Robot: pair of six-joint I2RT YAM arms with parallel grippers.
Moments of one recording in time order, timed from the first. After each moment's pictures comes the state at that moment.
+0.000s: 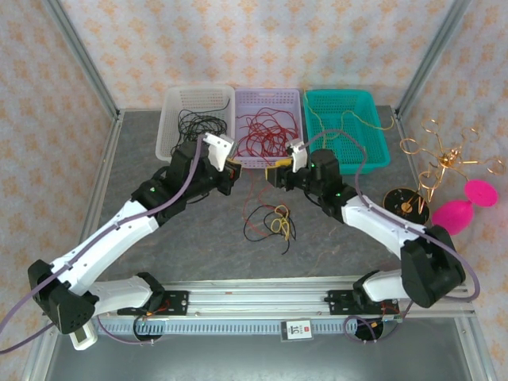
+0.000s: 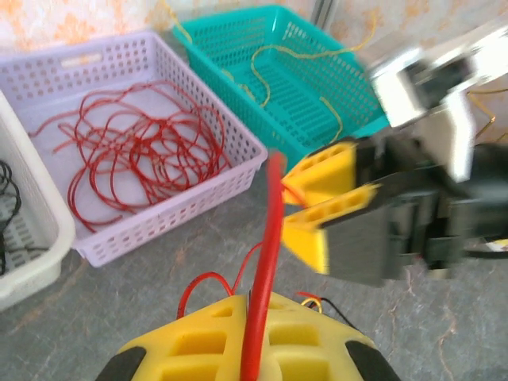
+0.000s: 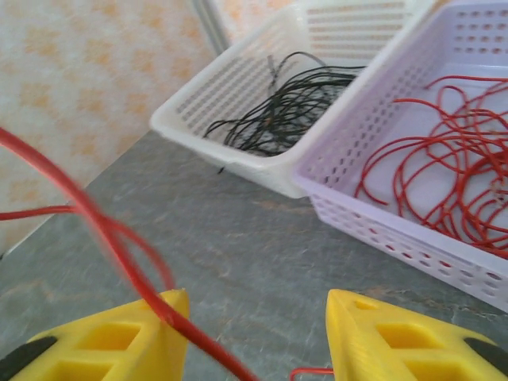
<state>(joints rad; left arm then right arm) -0.62 1.15 1.15 -0.44 0.06 -0.16 0.52 1.37 0.81 0.22 -0.34 0.26</state>
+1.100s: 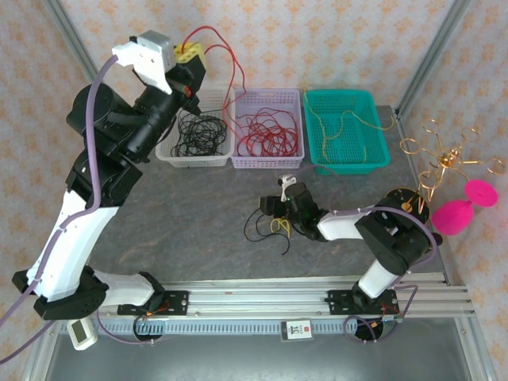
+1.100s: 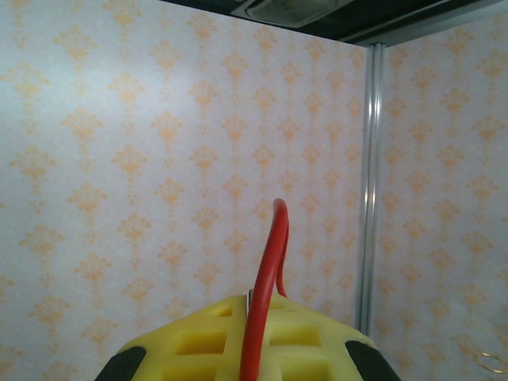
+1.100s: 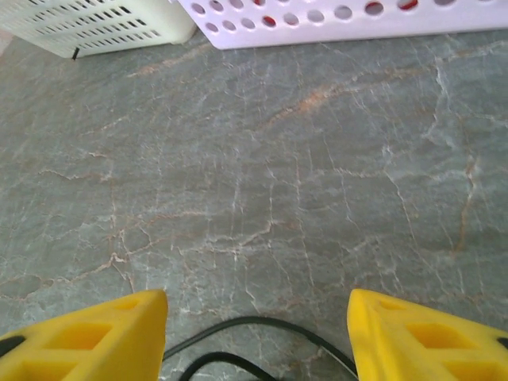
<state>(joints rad) -0.62 1.30 1.95 -0.32 -0.15 0.05 0.68 1.63 0.58 0.48 -0.03 0.51</state>
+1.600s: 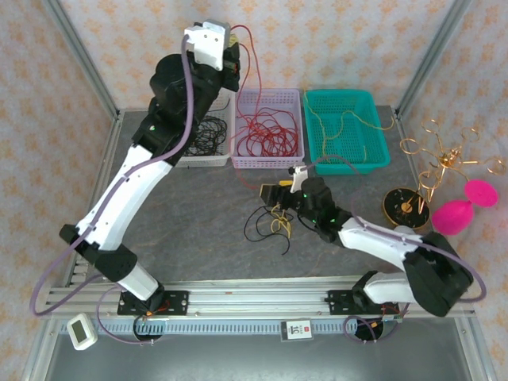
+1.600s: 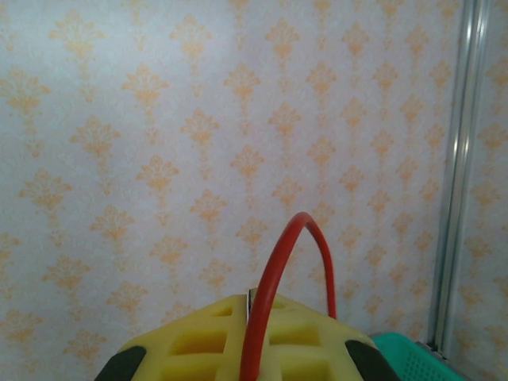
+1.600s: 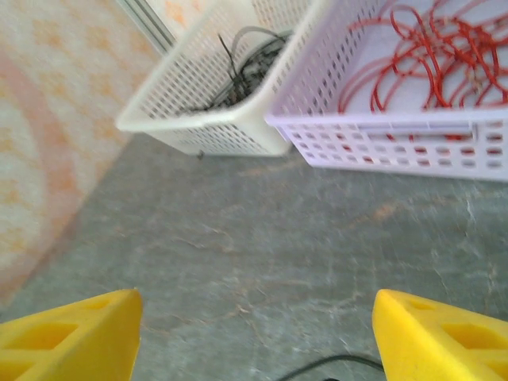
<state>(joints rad) -0.54 1.60 1.99 -0.18 -0.21 0.09 0.68 1.24 0.58 0.34 -0.07 0.53</state>
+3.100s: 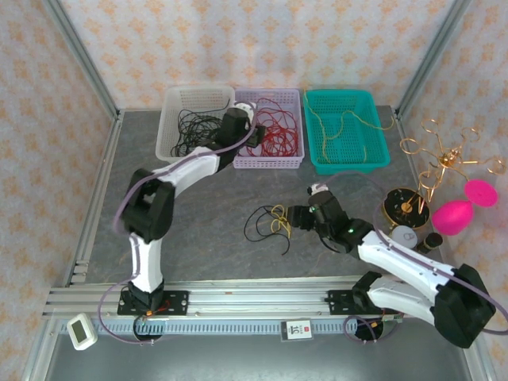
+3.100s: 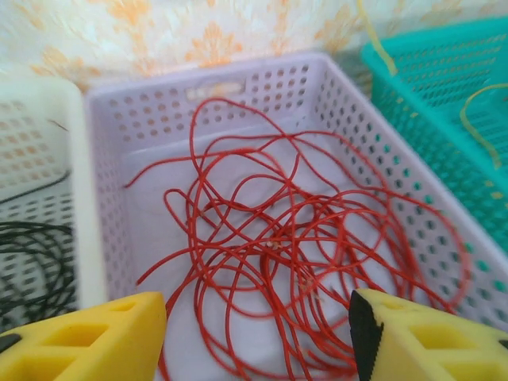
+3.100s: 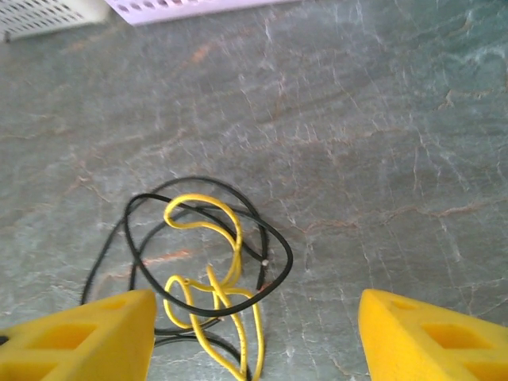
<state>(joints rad) -0.46 1.92 1.49 -0.01 -0.15 -0.13 0.68 1.03 0.53 -0.26 0.10 0.57</state>
